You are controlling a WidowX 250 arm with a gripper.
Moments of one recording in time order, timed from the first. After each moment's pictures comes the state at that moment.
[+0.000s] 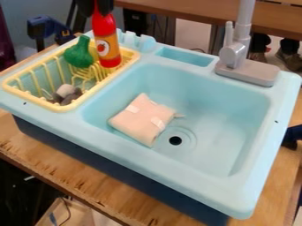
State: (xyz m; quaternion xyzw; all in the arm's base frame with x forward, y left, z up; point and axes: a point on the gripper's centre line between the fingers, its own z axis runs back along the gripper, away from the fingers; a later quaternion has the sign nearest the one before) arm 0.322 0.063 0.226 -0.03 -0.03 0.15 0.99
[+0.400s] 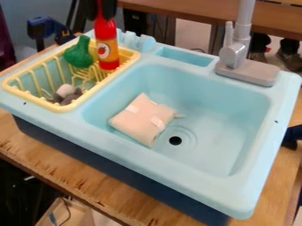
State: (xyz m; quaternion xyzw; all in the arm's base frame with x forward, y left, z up) arm 0.345 0.075 0.211 -0.01 0.01 0.16 0.99
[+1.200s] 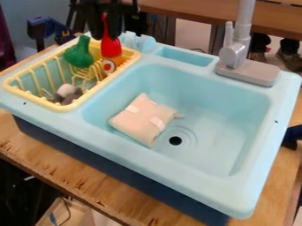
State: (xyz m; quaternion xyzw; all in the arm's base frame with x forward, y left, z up) arm 0.350 0.071 0.184 -0.02 0.00 0.14 0.99
